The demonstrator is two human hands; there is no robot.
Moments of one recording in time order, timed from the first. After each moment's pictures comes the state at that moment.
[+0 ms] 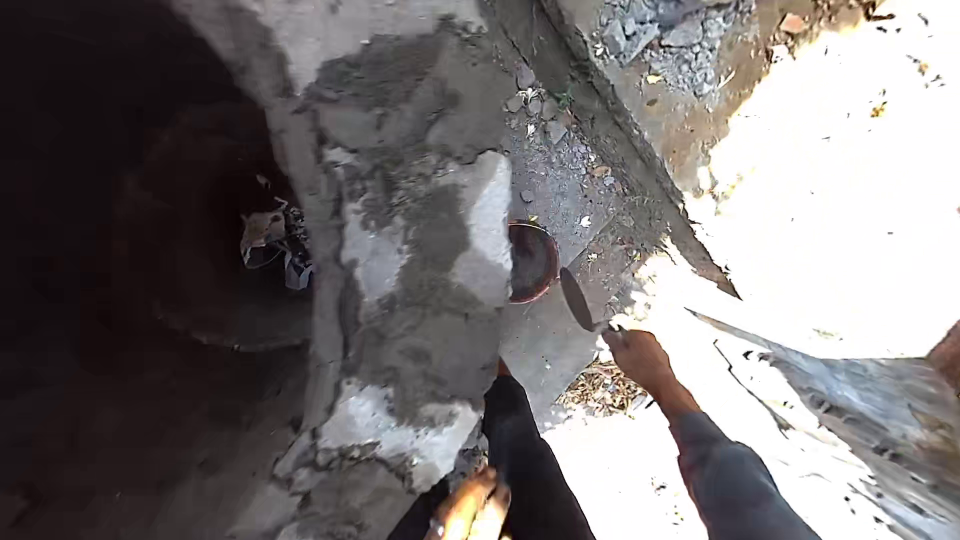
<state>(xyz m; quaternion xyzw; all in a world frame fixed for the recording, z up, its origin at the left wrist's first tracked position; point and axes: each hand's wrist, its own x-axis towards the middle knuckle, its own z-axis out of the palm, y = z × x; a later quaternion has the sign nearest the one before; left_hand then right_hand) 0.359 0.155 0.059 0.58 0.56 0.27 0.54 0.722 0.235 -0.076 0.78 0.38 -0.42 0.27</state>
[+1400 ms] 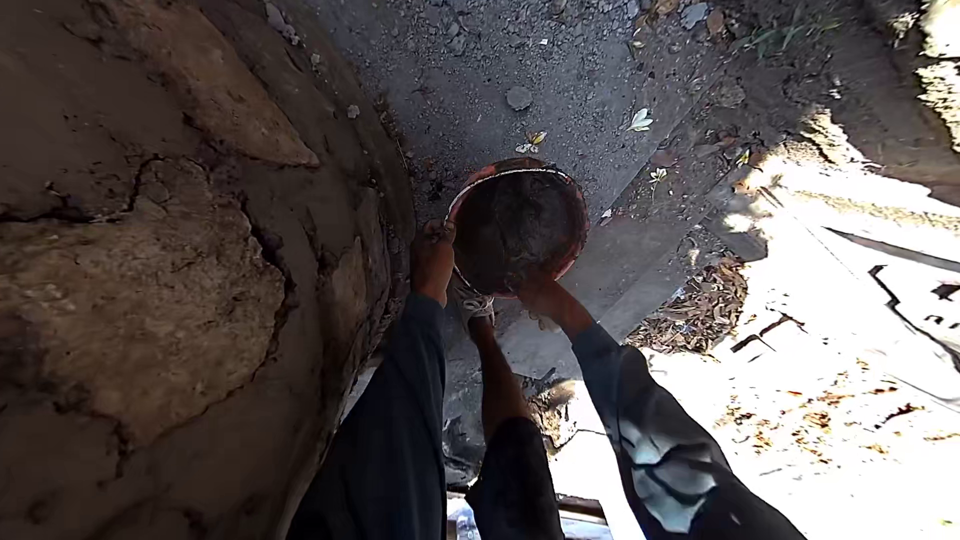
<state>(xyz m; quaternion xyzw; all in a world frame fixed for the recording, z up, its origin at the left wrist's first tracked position) 0.548 0.321 -0.394 0.26 0.77 0.04 0.59 0.712 0.225 -0.400 0.66 0.19 -0.71 0.17</state>
